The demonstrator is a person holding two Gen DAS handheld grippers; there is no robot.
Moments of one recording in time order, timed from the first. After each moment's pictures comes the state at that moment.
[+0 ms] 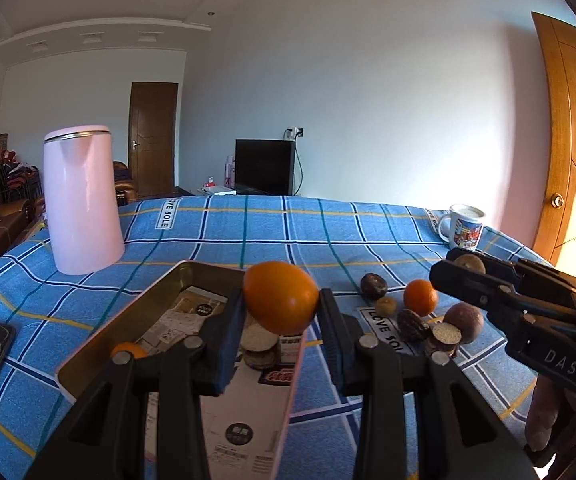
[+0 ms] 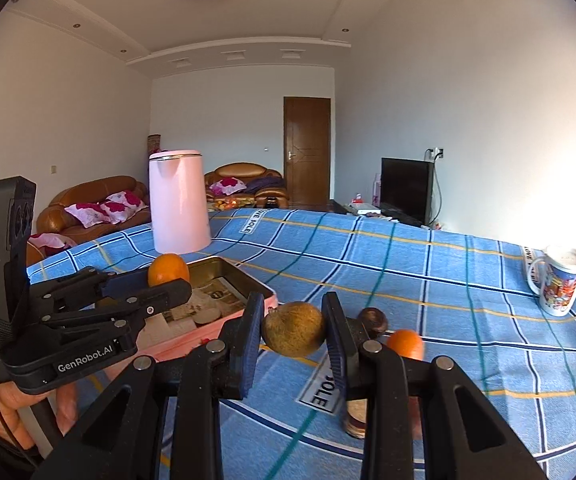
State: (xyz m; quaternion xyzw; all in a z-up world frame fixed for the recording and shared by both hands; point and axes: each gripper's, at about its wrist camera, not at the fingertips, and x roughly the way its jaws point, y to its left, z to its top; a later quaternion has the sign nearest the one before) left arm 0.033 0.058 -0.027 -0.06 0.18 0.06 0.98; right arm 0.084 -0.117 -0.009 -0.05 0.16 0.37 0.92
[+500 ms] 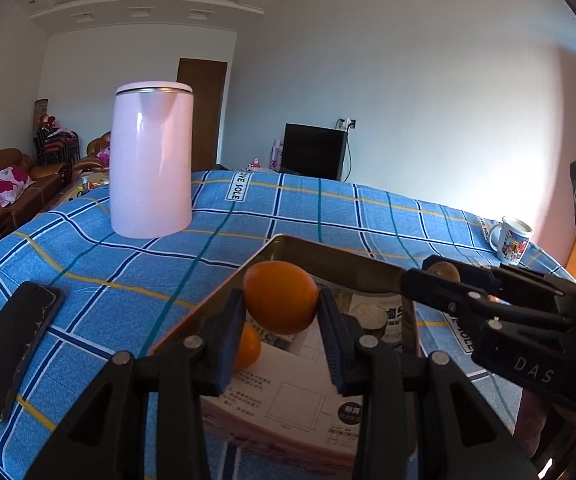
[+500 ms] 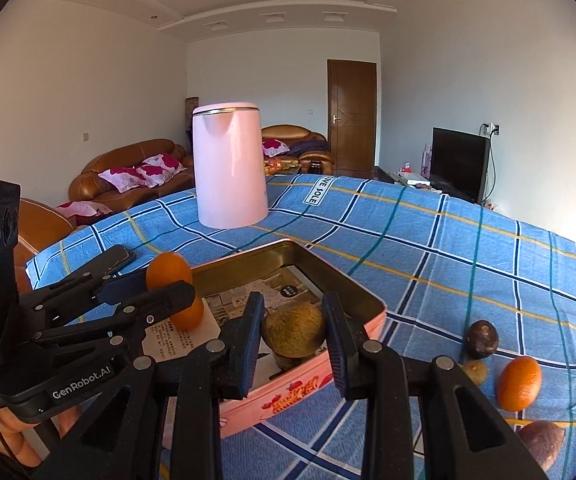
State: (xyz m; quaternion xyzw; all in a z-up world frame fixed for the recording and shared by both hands) left arm 0.018 0.124 -0.045 -0.11 0.20 0.13 0.97; right arm 0.100 -0.012 -0.022 -0.09 0.22 0.43 0.87
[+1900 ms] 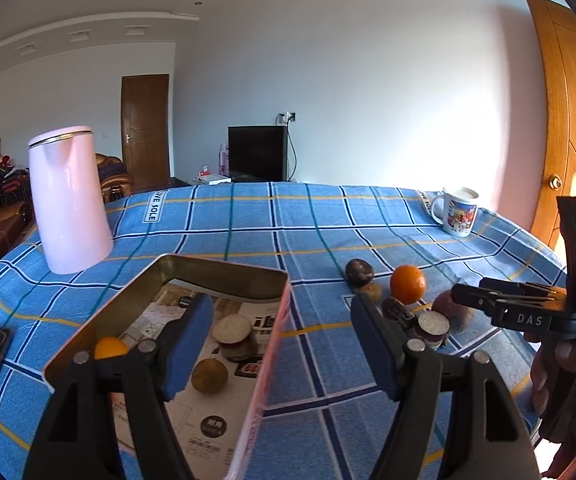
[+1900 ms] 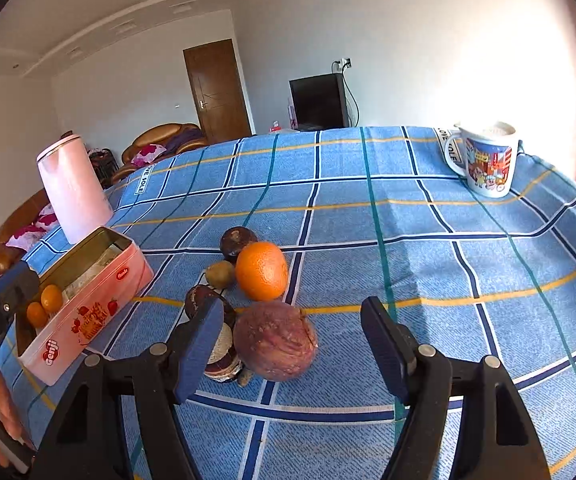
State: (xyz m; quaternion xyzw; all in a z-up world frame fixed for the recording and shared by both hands) left arm 0.047 0.029 -0.024 -0.03 0.21 0.04 0.98; right arm 0.150 -0.199 -0.050 0.02 0.32 0.23 0.92
